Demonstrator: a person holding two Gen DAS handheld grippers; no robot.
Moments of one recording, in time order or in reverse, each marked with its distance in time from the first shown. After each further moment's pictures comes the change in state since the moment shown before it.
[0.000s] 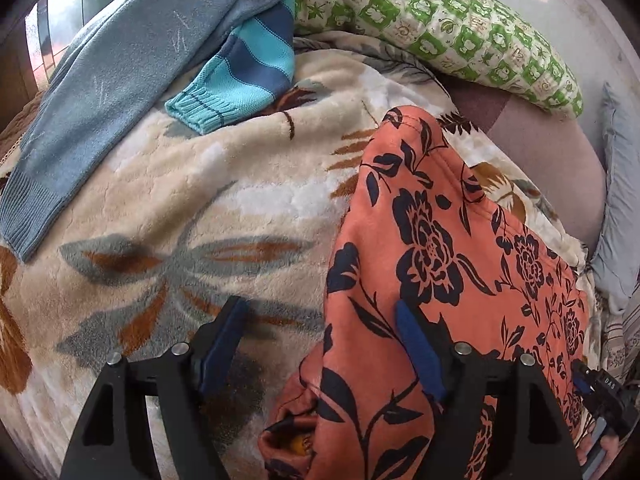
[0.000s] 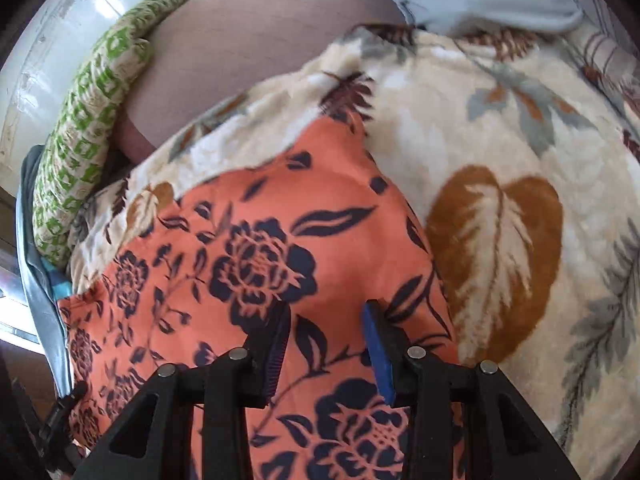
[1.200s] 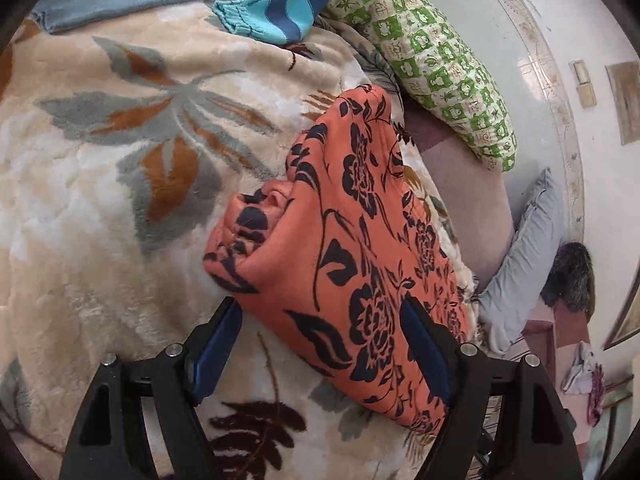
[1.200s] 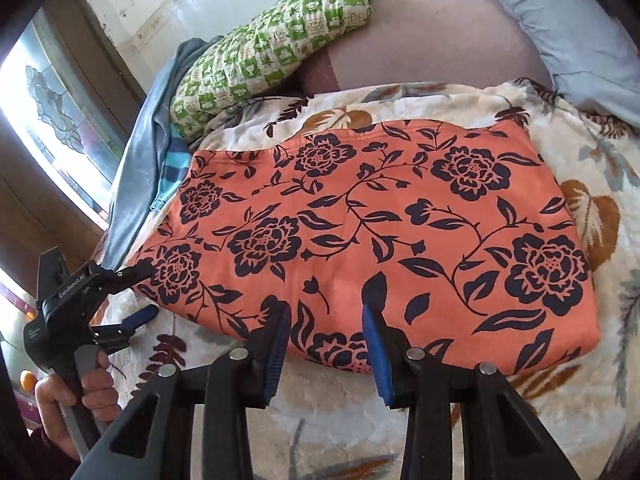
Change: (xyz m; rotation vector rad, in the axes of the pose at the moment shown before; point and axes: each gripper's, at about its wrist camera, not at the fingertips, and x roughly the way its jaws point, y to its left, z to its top) left arm -0.032 0.026 -0.078 -0.346 0.023 -0.438; right arm -0.056 0.114 -0.126 -0.380 -0.014 0.237
